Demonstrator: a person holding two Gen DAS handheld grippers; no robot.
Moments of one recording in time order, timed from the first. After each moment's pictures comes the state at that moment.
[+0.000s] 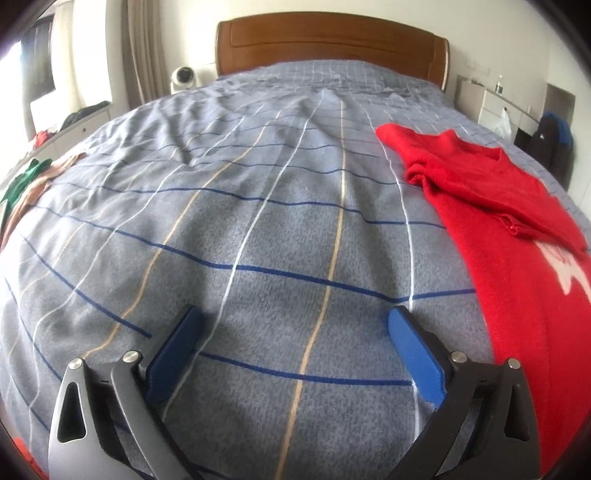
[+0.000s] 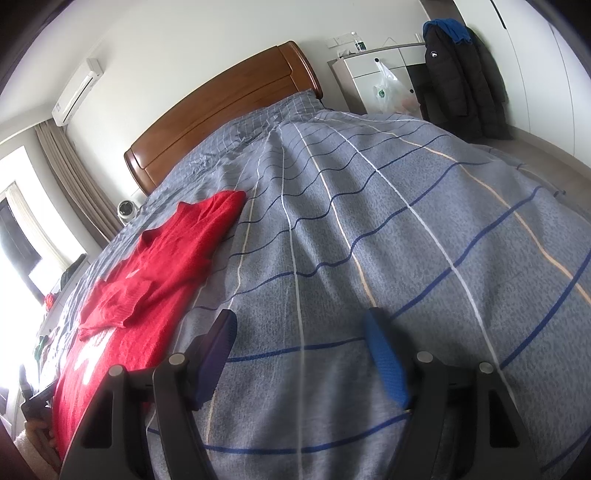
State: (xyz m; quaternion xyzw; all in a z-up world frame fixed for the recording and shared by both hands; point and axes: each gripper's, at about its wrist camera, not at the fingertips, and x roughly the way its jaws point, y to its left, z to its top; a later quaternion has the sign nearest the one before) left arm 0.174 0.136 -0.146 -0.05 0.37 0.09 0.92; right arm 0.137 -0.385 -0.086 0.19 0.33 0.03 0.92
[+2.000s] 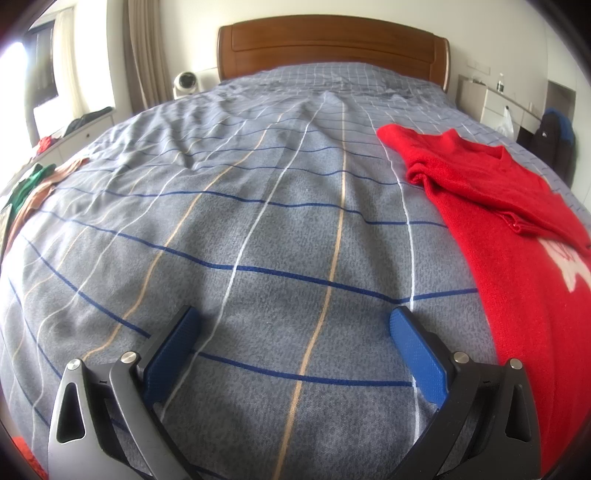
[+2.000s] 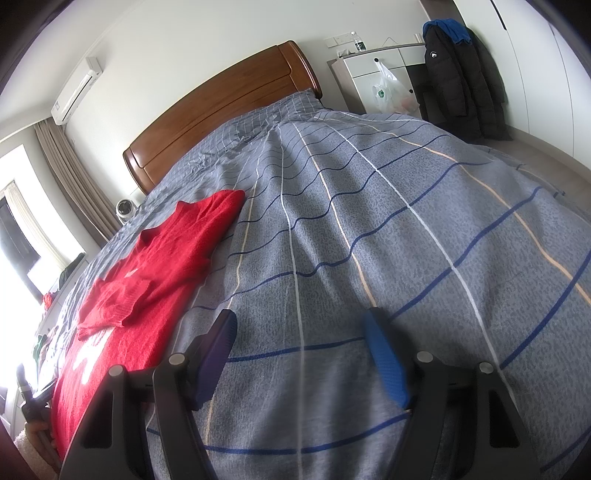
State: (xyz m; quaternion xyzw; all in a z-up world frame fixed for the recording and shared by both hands) left arm 0.170 0.132 -0.148 -0.04 0.37 0.09 0.92; right arm 0.139 -0.384 -0.086 0.19 0.33 0.03 0.92
